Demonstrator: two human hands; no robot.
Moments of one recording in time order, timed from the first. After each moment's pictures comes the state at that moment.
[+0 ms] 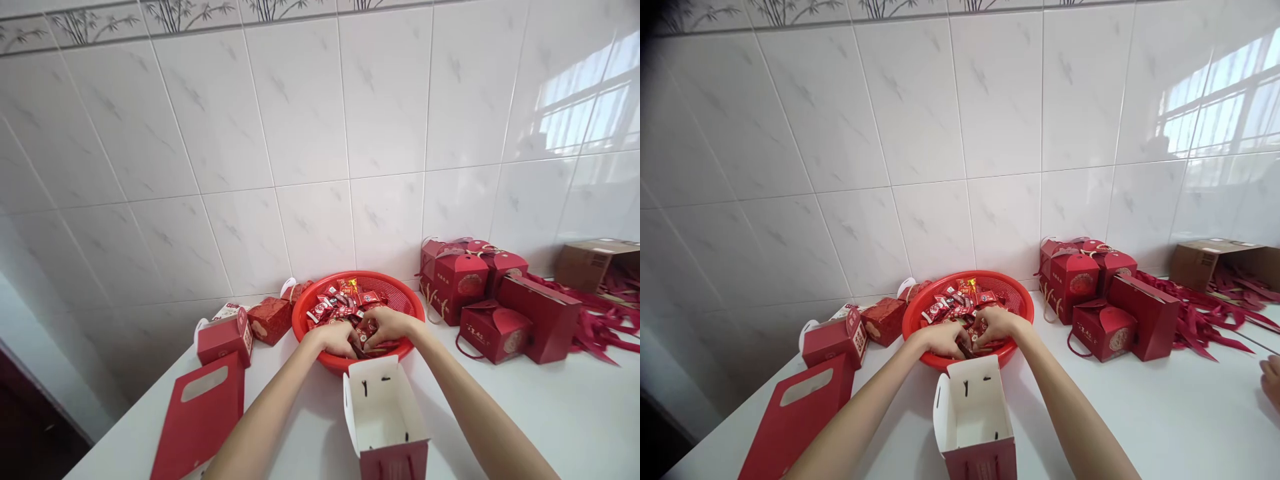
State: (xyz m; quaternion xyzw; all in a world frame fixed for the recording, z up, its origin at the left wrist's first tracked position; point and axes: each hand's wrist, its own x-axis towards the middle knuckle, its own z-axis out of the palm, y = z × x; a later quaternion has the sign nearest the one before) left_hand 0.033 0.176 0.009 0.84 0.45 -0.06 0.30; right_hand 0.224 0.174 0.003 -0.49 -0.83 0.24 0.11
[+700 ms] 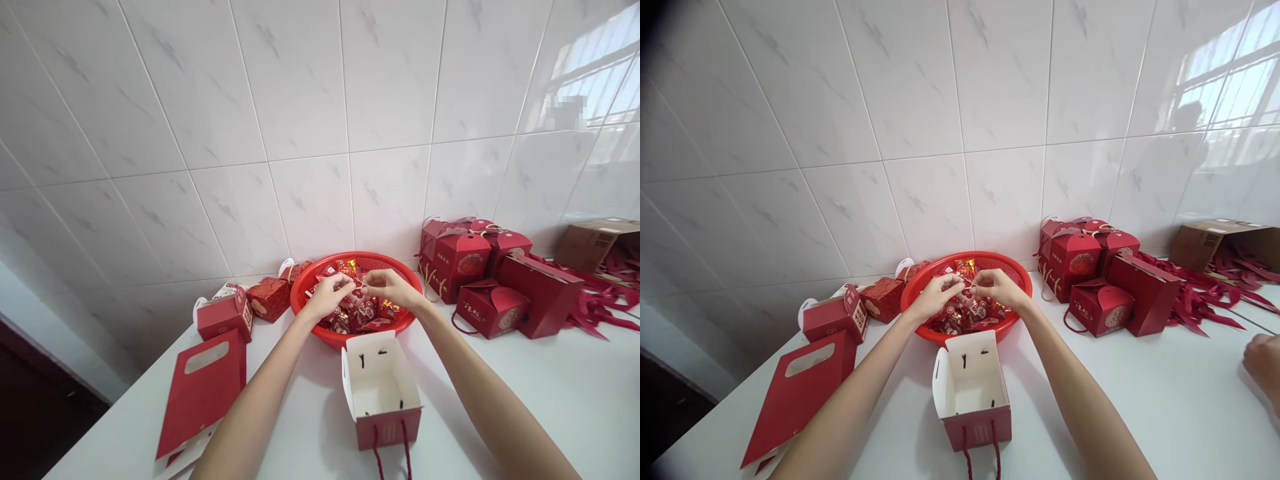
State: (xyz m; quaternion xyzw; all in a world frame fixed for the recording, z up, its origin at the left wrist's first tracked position) left_hand 0.030 0.174 0.009 0.71 0.36 0.39 0.46; right_hand 0.233 0.165 0.010 -0.34 -0.72 0.44 0.42
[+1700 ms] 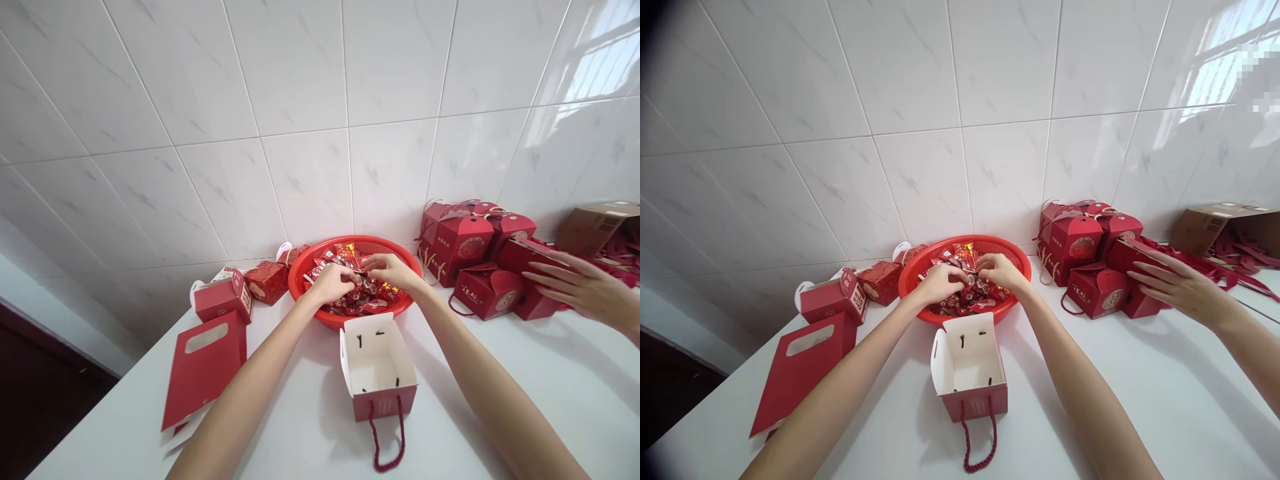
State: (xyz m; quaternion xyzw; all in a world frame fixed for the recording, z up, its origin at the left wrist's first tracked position) left_hand 0.039 0.178 0.008 0.83 0.42 0.29 0.25; right_hand 0.240 0.177 -0.002 -0.43 -0.67 0.43 0.43
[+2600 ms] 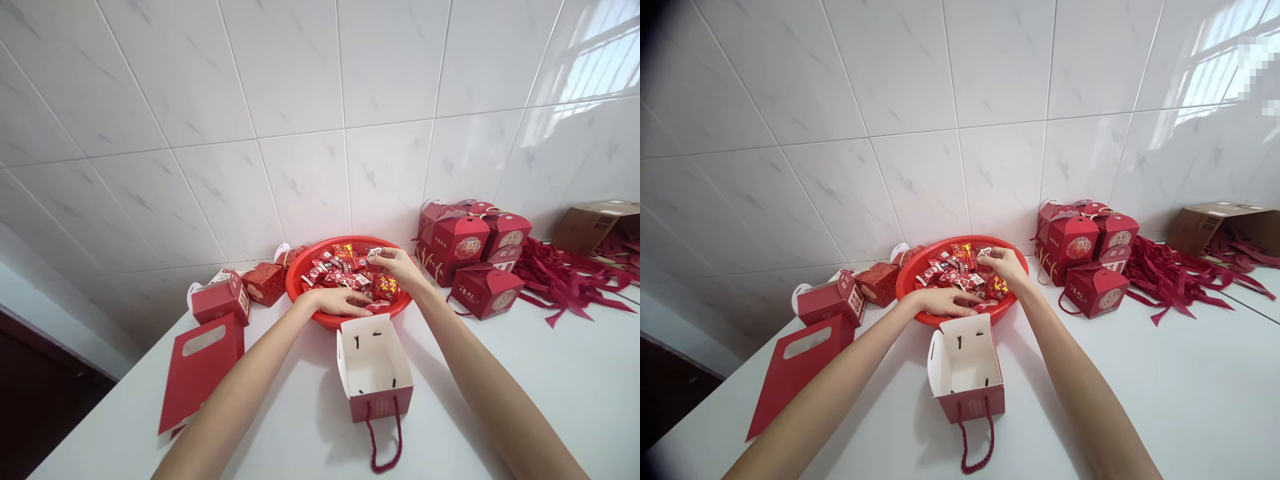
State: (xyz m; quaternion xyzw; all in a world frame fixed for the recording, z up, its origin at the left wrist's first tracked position) left_hand 0.042 0.166 0.021 0.86 0.32 0.08 0.39; right_hand 0.239 0.169 0.006 -0.42 -0.55 0.46 0.55
